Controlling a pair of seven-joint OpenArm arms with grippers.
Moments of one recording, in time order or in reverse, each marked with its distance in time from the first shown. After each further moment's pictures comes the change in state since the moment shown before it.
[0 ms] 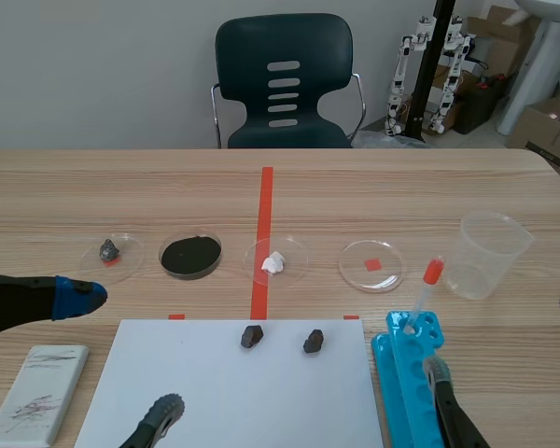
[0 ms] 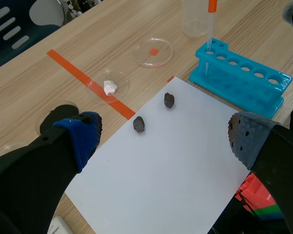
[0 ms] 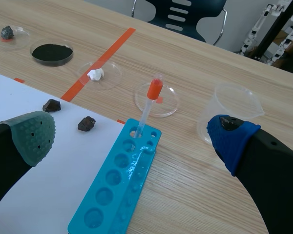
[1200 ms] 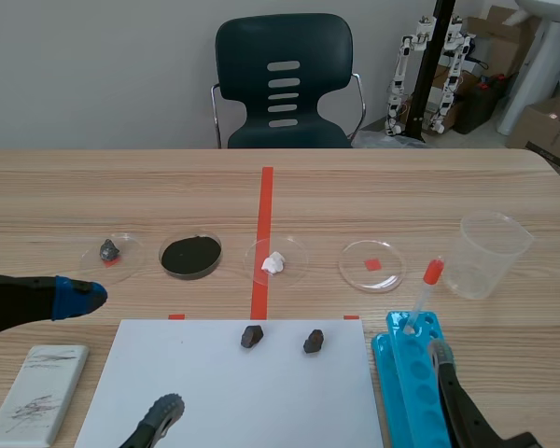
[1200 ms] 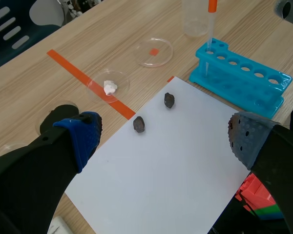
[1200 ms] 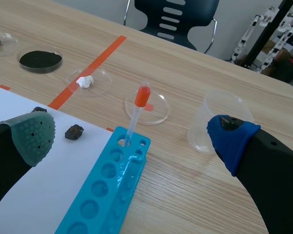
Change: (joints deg) left arm 0.0 0.0 0.0 0.0 0.0 0.0 0.0; right arm 4.1 0.0 0.0 -3.7 0.0 -1.2 2.1
